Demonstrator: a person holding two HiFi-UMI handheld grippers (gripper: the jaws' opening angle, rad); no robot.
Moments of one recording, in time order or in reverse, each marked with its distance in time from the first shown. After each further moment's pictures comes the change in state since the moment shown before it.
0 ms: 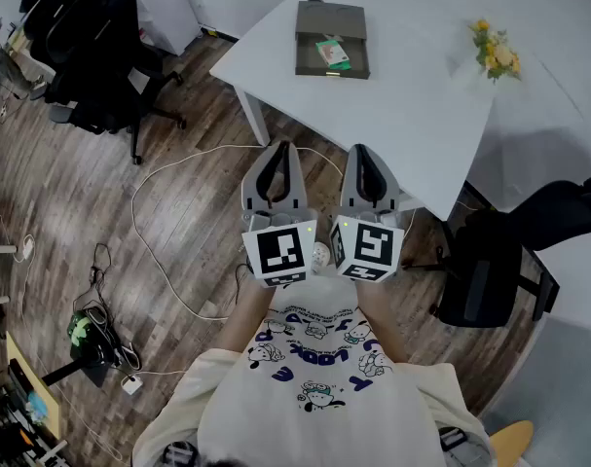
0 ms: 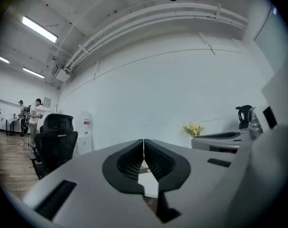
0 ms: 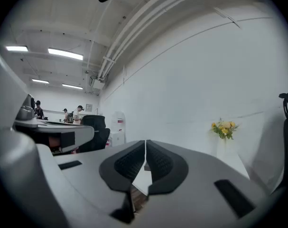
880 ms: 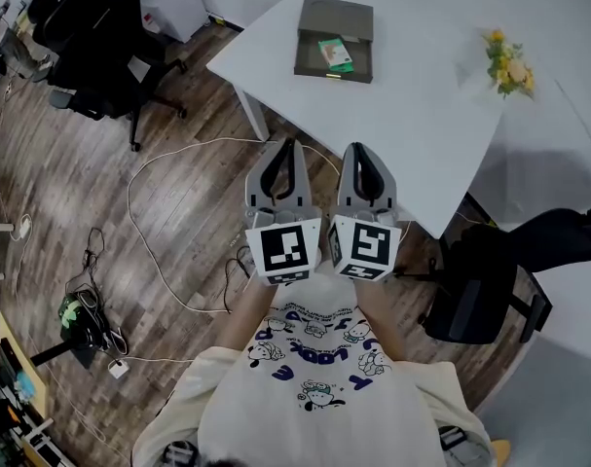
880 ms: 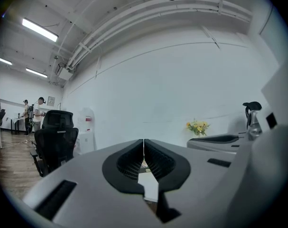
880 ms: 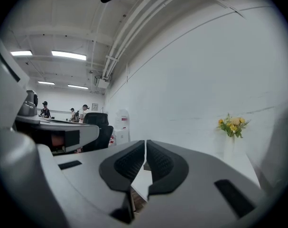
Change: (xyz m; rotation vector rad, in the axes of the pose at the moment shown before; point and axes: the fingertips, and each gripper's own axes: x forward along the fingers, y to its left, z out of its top) left arm 0.046 -0.026 -0.014 -0.011 0.034 0.050; right arm 0.040 -0.030 -0.015 -0.007 0.018 0.080
